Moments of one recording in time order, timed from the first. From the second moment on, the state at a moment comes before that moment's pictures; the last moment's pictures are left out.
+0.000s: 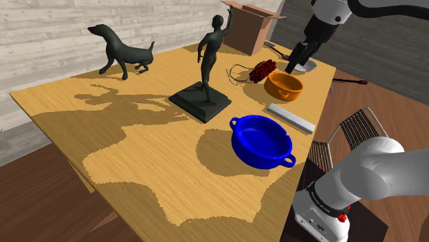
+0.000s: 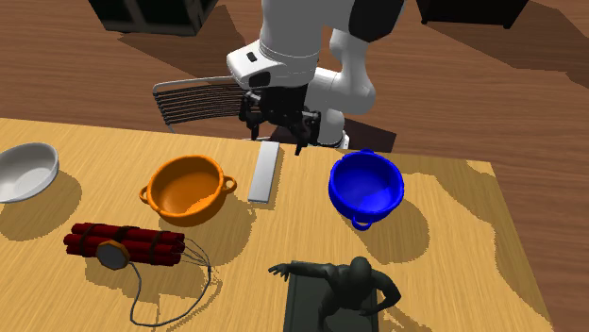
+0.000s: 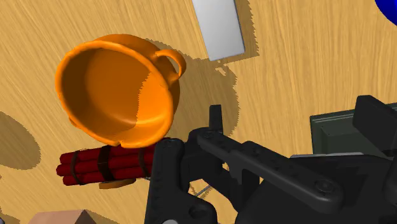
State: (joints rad) arm 0.00 -0.74 0.03 -2.32 -0.09 1.71 -0.08
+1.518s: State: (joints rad) arm -0.09 -0.79 -0.21 -2.84 -0.19 2.05 -0.28
